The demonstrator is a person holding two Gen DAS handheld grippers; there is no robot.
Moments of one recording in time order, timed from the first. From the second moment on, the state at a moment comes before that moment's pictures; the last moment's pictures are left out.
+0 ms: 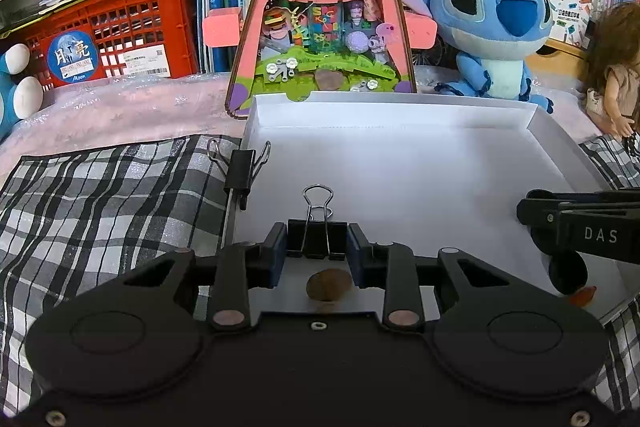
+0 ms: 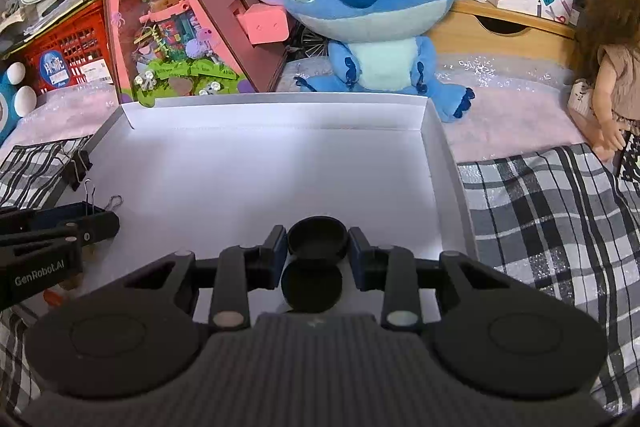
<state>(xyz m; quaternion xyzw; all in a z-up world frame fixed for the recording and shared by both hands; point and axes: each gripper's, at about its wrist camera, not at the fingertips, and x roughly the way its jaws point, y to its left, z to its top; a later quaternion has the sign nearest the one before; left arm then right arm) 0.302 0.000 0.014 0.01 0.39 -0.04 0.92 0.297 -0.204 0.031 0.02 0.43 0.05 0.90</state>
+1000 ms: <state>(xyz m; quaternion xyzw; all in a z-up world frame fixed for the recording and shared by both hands) 0.188 0.014 0.061 0.00 0.31 -0.09 0.95 0.201 -0.208 0.072 -0.01 0.31 0.11 0.94</state>
